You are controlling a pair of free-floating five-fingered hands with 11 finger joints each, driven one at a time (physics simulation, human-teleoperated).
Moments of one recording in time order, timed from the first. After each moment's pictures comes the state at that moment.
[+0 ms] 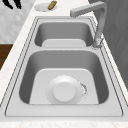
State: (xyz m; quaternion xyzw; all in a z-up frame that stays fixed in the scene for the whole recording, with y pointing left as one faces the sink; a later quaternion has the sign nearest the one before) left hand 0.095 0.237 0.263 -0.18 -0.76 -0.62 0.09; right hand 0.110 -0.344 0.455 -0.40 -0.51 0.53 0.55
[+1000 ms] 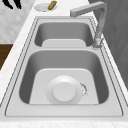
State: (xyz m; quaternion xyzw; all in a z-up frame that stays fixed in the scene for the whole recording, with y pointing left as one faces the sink) left hand 0.095 0.237 0.263 -0.18 -0.76 -0.62 0.09; right hand 0.028 -0.254 0.583 -0.41 -0.49 0.54 0.54
